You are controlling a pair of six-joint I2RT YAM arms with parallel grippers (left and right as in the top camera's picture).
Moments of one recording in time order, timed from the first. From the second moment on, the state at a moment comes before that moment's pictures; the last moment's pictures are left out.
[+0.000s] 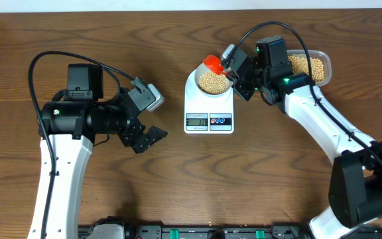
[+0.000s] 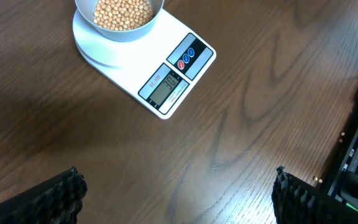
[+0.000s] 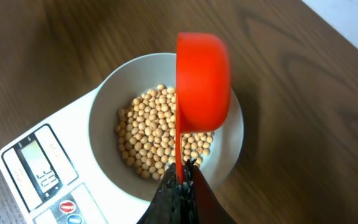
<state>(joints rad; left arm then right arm) -0.01 1.29 1.27 -1.20 0.62 0.82 0.33 1.76 1.26 -0.31 -0.37 -0.51</state>
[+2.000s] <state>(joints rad) -0.01 1.29 1.27 -1.20 0.62 0.82 -0.21 1.57 1.26 -0.62 -0.12 -0.17</state>
